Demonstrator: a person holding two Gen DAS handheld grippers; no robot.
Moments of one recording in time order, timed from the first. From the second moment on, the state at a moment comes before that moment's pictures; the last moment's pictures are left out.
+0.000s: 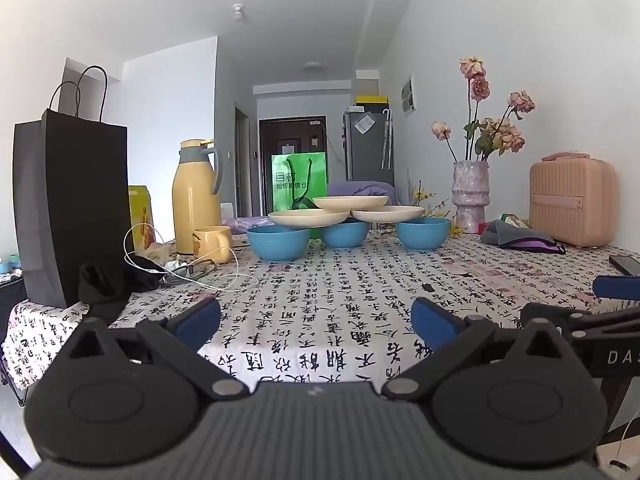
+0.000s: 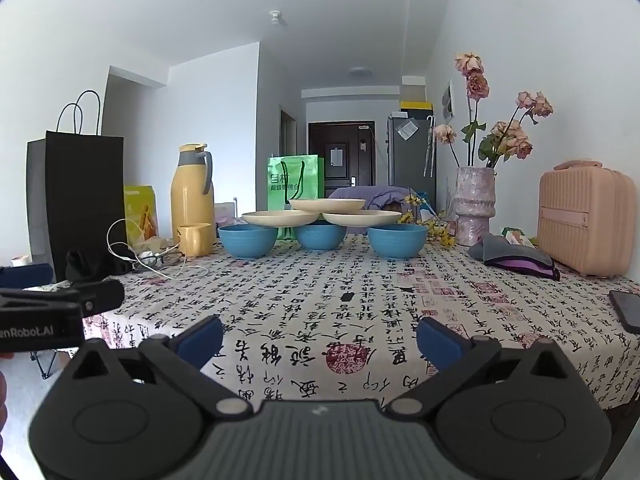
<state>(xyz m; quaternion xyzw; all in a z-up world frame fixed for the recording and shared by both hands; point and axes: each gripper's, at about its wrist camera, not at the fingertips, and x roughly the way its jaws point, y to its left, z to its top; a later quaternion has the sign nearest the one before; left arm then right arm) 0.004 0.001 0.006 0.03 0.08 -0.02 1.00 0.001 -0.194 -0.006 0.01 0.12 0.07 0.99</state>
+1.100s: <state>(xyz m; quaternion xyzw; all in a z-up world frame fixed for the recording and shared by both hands) 0.004 0.001 0.004 0.03 0.08 -0.02 1.00 0.002 -0.193 -0.007 0.01 0.12 0.08 0.99</state>
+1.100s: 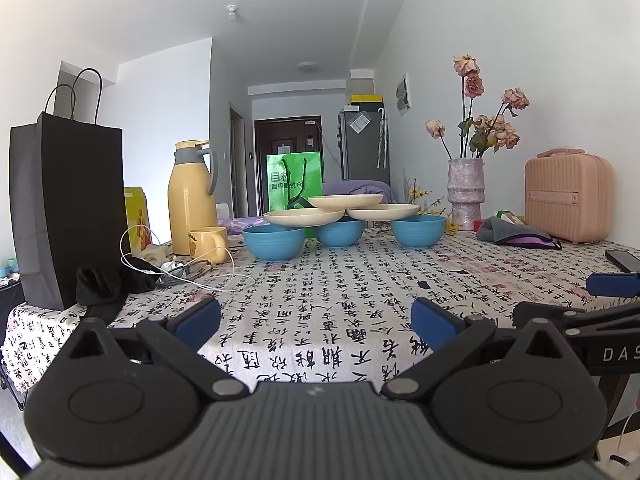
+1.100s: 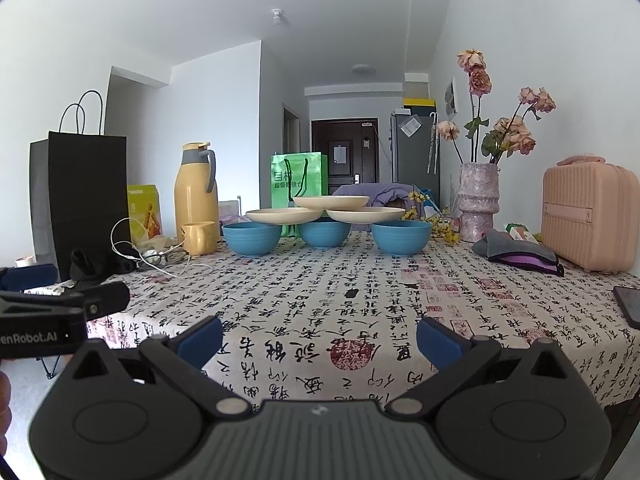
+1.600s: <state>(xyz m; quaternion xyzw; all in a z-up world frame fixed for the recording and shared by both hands) 0.005 0.001 0.003 0.03 0.08 -0.02 1.00 0.004 -0.194 -0.006 0.01 0.13 0.08 0.99</state>
